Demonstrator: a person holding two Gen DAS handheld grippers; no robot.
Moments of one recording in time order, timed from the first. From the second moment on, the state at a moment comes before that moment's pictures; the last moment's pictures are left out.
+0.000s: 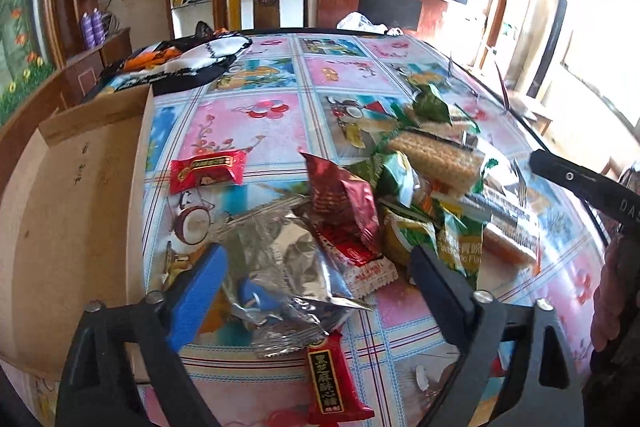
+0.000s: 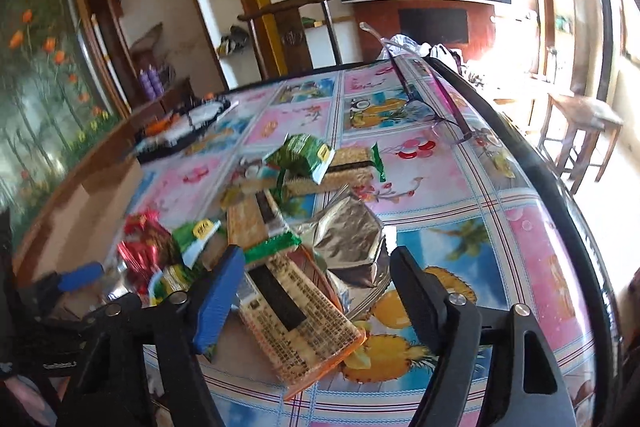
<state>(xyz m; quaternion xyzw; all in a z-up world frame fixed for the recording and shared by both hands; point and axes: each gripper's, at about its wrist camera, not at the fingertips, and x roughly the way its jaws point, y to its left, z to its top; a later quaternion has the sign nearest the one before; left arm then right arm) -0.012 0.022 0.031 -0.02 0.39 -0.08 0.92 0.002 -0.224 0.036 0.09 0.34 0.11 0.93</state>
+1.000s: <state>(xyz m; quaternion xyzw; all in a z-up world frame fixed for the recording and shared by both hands) 0.003 0.028 0.020 -0.03 0.42 -0.06 0.90 0.008 -0.242 0.029 0.18 0.36 0.16 0.90</state>
